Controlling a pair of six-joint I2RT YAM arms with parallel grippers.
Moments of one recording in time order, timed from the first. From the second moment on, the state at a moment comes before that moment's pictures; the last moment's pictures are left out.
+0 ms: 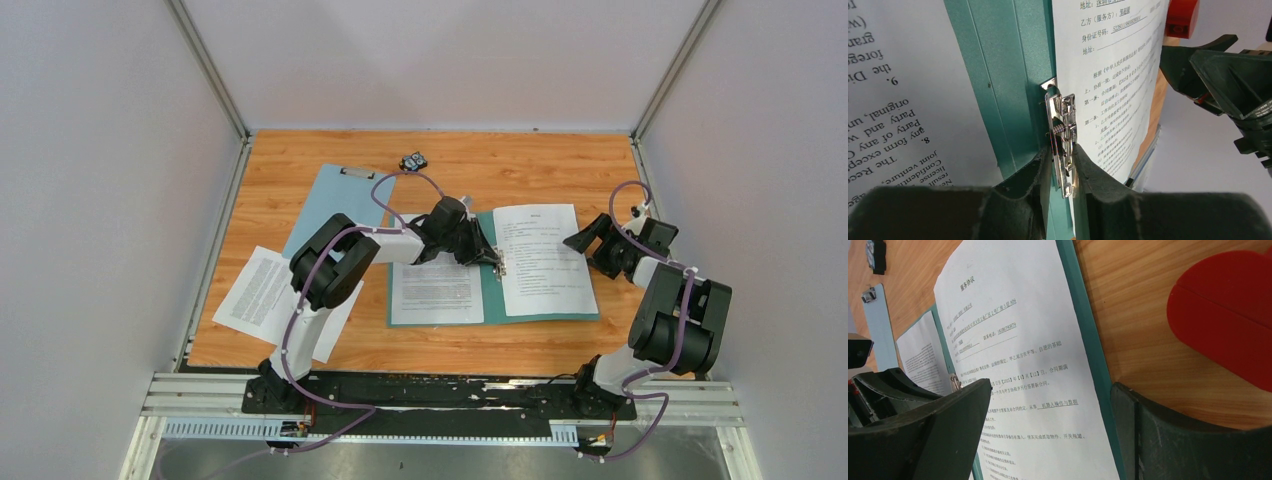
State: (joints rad) left arm -0.78 2.18 1.33 0.22 0.39 -1.07; right arm -0.41 1.54 0.65 0.08 -0.62 0.36
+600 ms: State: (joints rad) left arm -0.76 2.18 1.30 0.28 0.42 -1.08; right arm -0.40 1.48 0.61 0.00 -0.76 0.43
